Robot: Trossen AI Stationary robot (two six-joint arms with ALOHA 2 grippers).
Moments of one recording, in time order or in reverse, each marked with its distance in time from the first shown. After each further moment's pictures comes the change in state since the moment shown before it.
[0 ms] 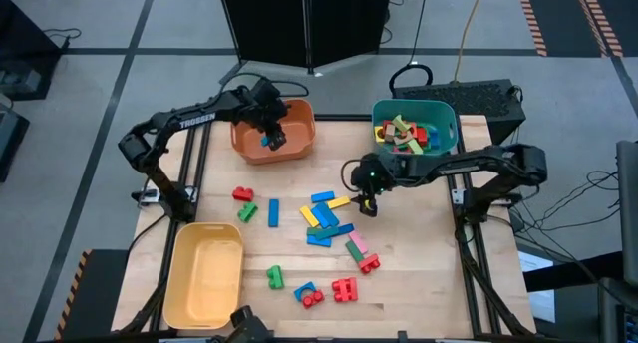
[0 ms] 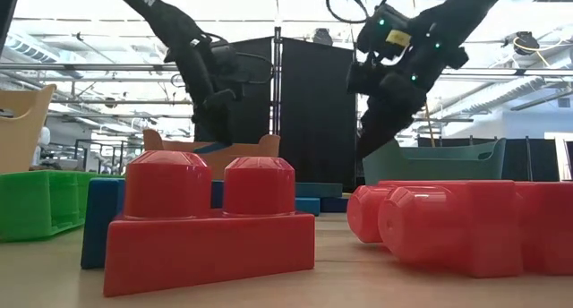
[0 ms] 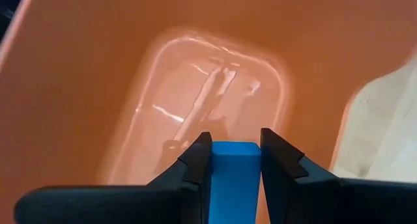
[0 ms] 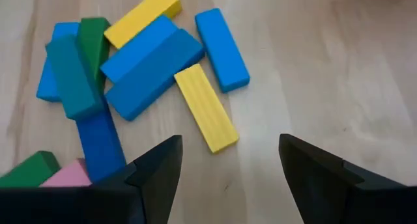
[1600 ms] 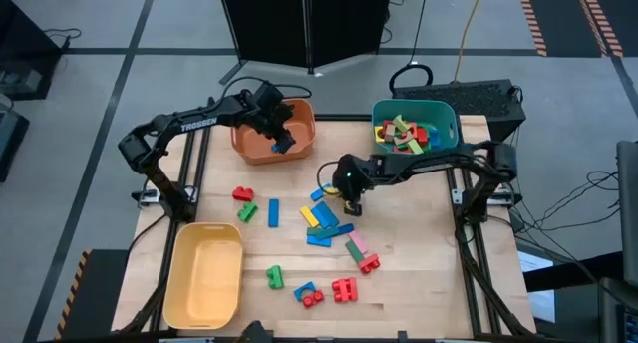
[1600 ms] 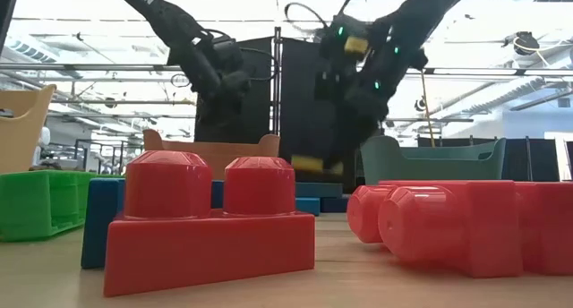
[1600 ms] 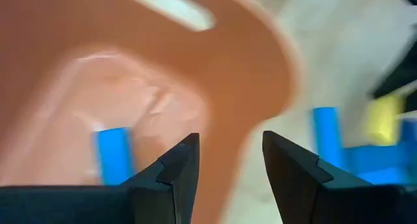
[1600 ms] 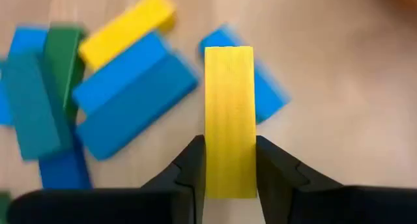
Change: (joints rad) left arm -0.045 -0.007 -0.026 0.089 0.211 -0.231; right arm 0.015 0.209 0.233 -0.106 0.038 -0.074
